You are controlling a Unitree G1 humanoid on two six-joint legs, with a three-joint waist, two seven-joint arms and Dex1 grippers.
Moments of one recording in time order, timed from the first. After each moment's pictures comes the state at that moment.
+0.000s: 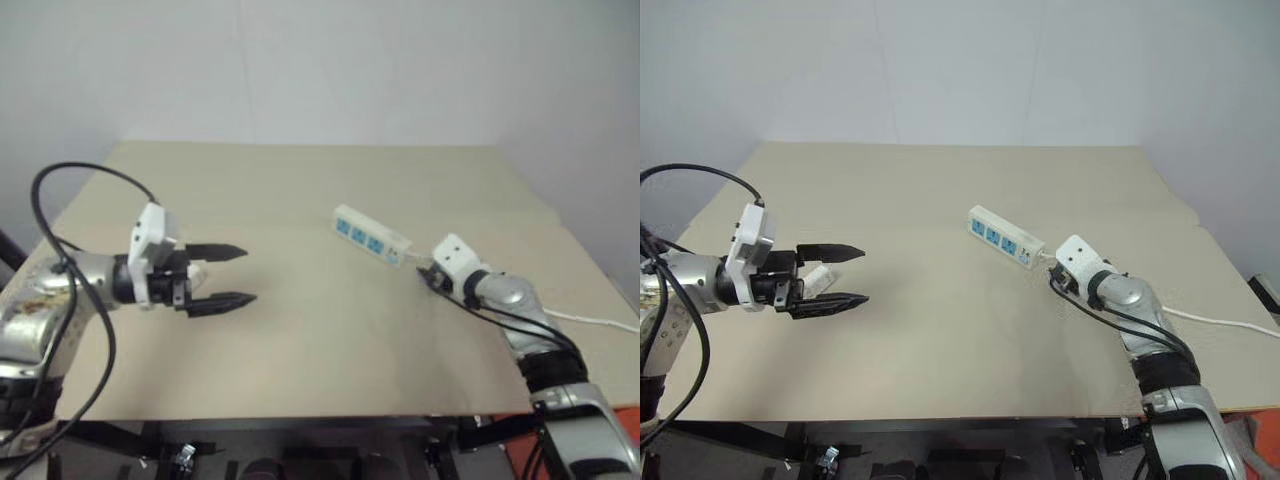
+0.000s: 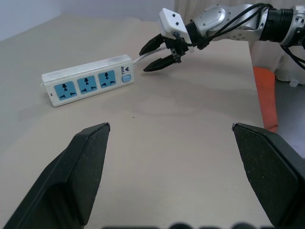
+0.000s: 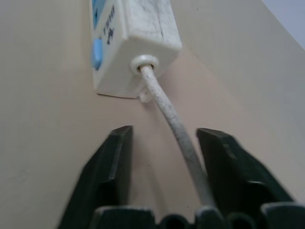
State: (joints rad) left arm -0.42 0.91 0.18 -0.20 -0.67 0.56 -1.22; right arm -0.64 -0.59 0.11 0.50 -0.13 0.09 0.52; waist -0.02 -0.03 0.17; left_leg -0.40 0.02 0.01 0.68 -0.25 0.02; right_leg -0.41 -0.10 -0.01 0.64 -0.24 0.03
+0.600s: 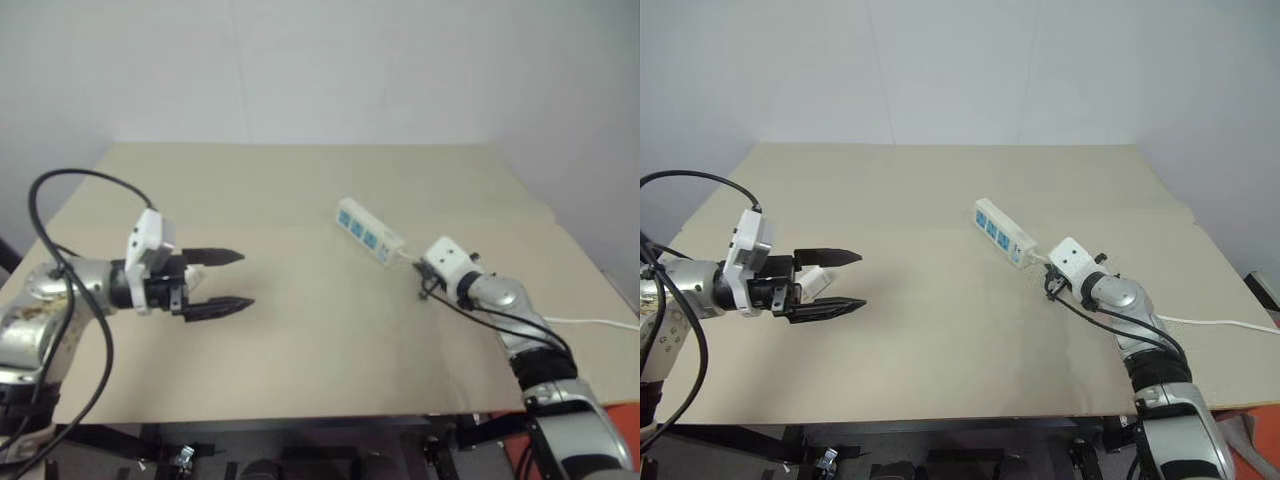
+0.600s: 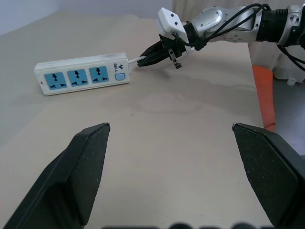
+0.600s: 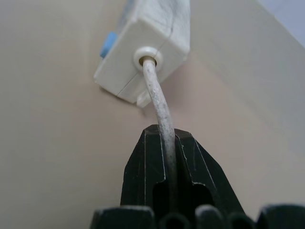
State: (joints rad) left arm -0.38 0.91 0.20 -0.20 -0.67 0.55 -1.23; right arm -0.60 -0.55 0.06 0.44 -0.02 0.04 0.64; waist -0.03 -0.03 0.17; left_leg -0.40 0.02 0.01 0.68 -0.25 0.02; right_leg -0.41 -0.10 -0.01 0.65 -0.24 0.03
